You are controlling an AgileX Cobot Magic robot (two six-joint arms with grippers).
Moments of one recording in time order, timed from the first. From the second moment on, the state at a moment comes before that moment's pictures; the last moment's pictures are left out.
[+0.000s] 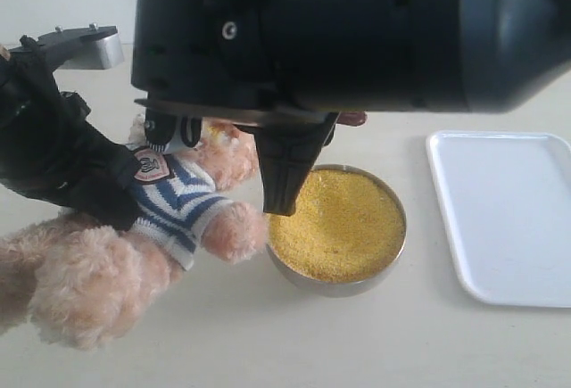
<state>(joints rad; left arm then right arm) -0.36 1.42 -0.98 -0.37 1.08 0.22 1.13 1.76 -1.38 -0.83 1.22 0.06</state>
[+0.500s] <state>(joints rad) -0.36 1.42 -0.98 -0.37 1.06 0.22 1.13 1.76 -1.38 -0.86 1.22 0.06</state>
